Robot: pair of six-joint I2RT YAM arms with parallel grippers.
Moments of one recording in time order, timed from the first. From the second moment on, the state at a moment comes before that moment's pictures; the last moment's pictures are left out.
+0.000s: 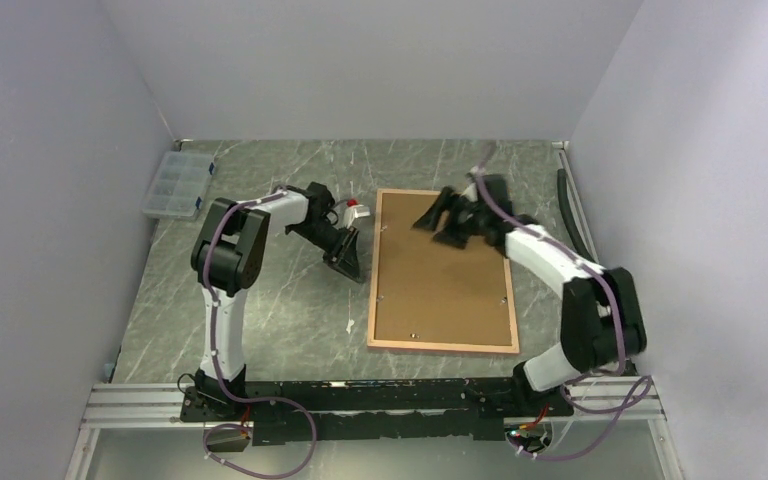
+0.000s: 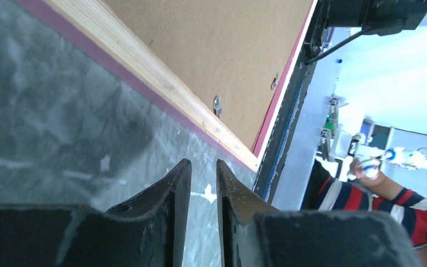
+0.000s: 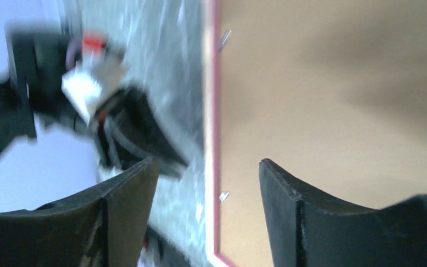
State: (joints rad) left arm -0.38 2.16 1.43 -0.82 1.05 0.26; right arm 0.36 1.54 0.93 -0.13 -0.46 0.78
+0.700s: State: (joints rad) left arm -0.48 2.05 1.39 -0.79 0.73 0.64; right arm -0.17 1.88 1.17 -0.17 -0.22 0.71
